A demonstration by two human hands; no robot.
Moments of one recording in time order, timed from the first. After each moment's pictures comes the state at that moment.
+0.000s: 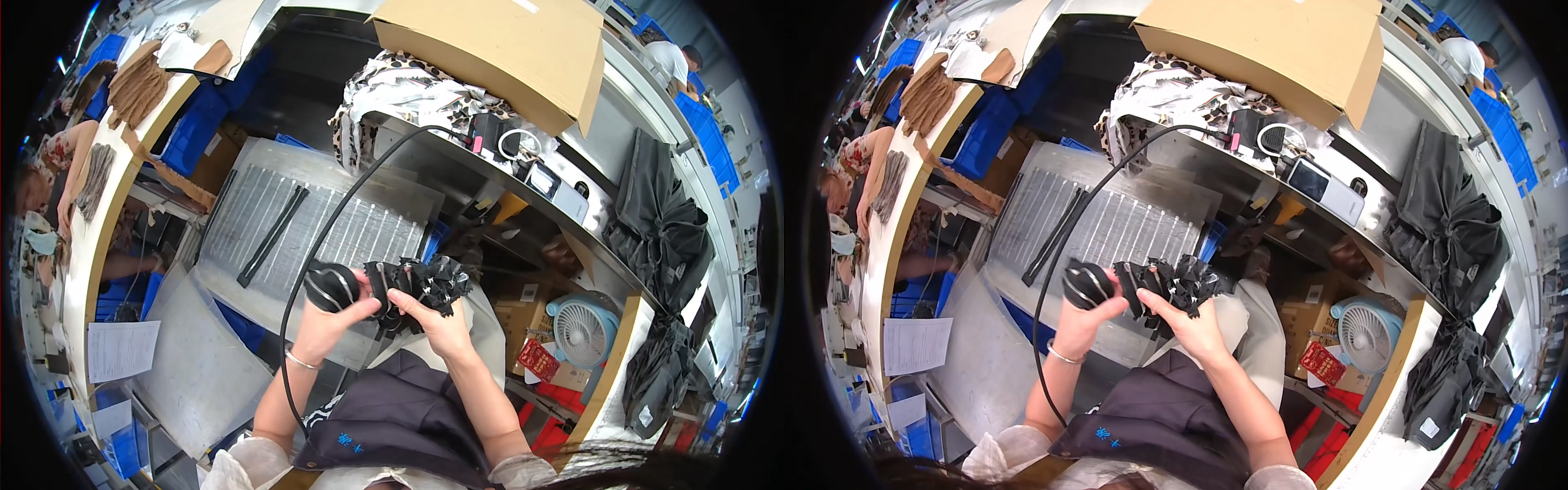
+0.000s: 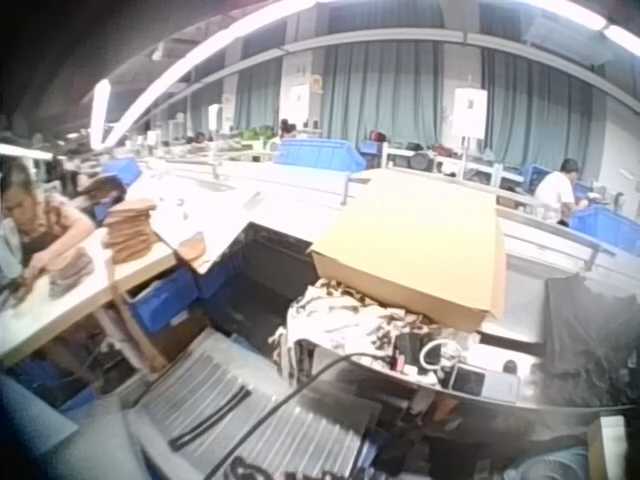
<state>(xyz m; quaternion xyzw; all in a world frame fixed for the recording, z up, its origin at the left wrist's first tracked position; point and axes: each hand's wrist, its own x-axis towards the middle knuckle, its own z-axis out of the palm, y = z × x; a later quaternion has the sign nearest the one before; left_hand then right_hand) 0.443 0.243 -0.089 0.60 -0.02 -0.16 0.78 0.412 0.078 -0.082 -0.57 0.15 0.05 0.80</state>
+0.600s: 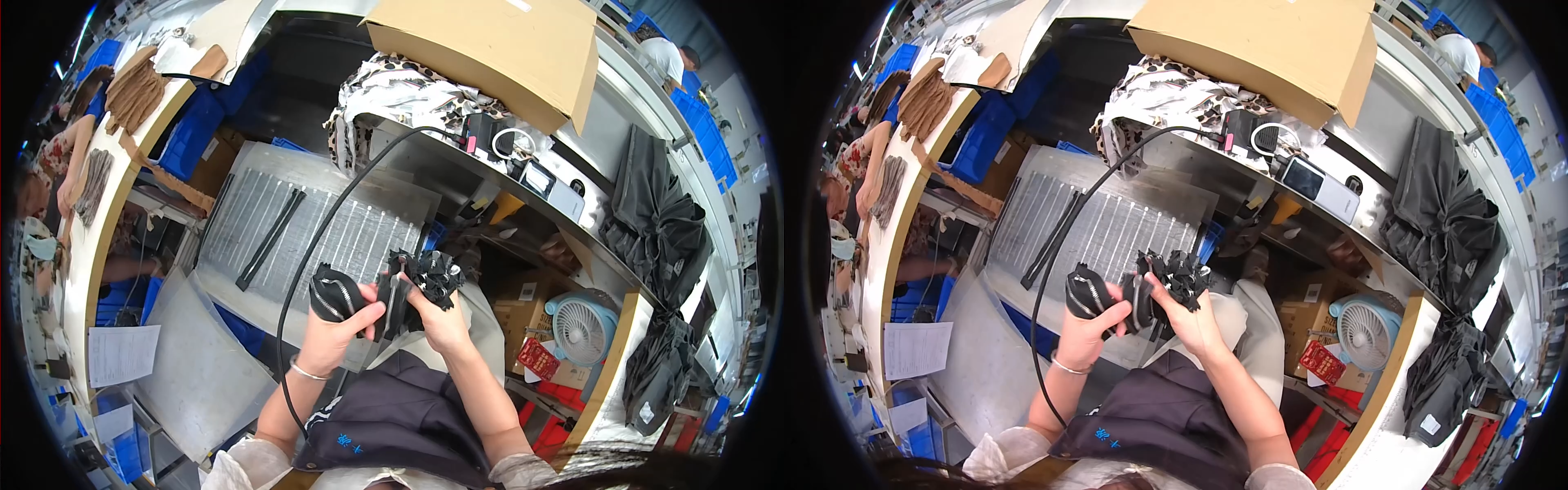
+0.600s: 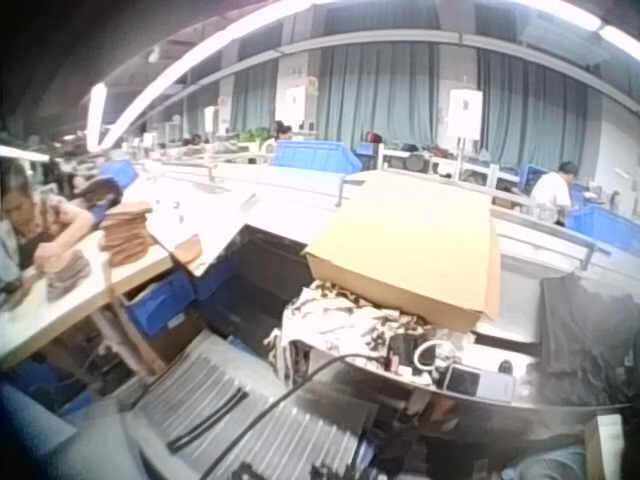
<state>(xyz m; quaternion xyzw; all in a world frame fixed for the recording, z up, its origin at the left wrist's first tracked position) 0.429 0.233 -0.076 0.53 0.05 -0.20 0.83 0.416 0.078 -0.092 -0.54 0.15 0.03 0.83</state>
